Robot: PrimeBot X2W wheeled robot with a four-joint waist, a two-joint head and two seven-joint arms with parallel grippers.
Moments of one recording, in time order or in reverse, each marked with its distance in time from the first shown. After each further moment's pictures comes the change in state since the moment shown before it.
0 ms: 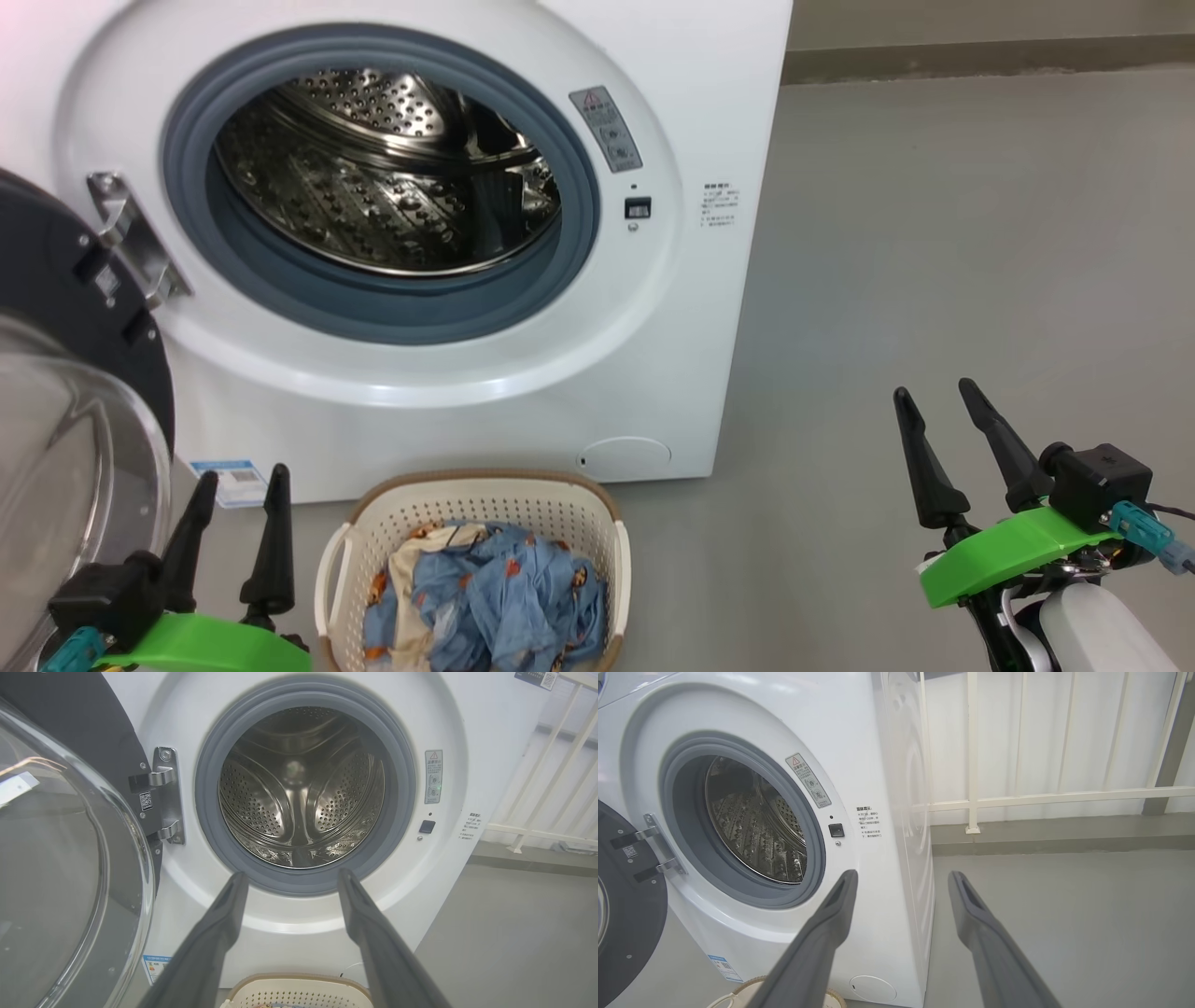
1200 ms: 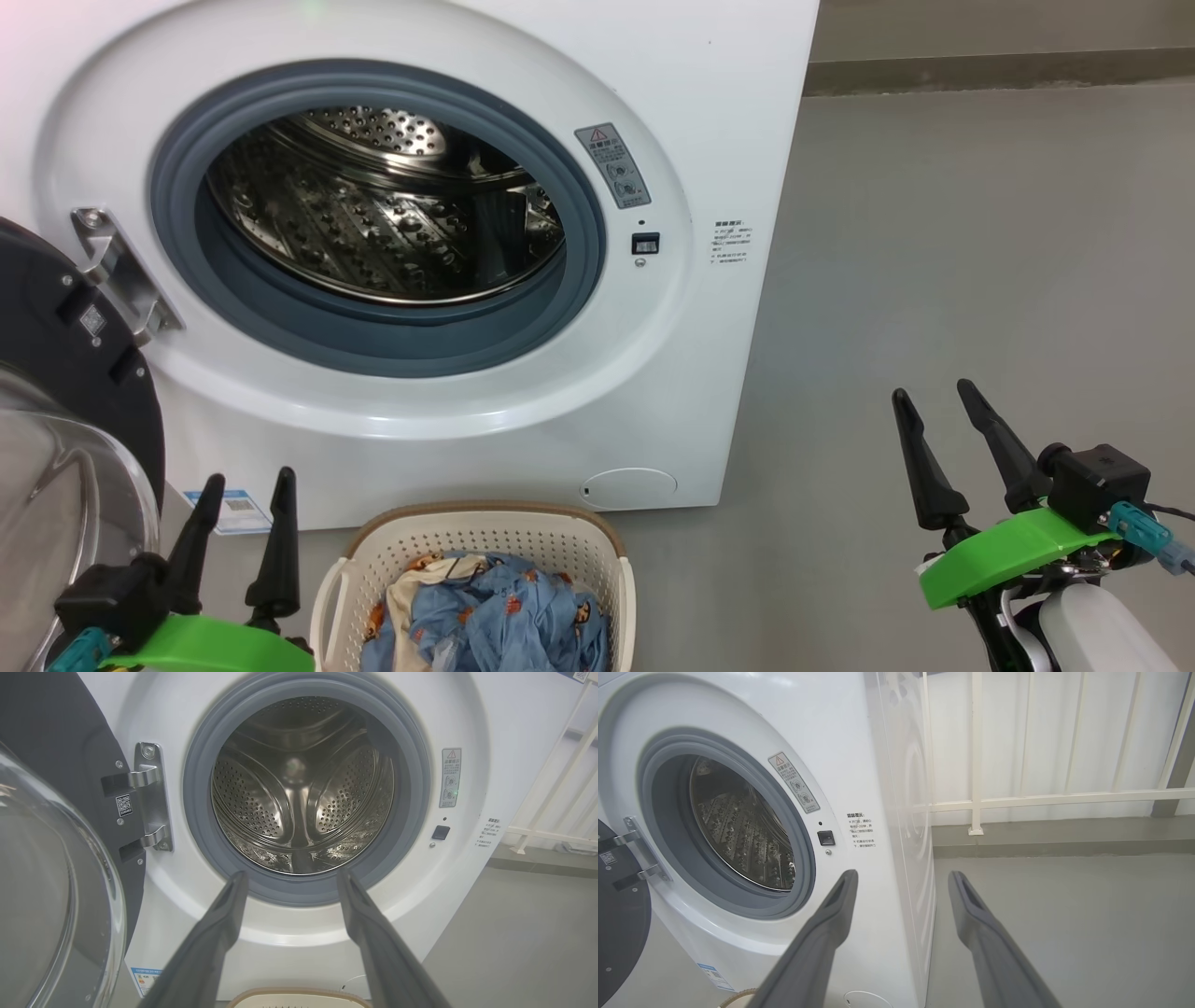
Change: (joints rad) left arm 0.000 0.002 -0.013 0.001 -0.009 0.001 0.000; right arm 0.000 -0.002 0.004 0.001 0.000 0.000 0.000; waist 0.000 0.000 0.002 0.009
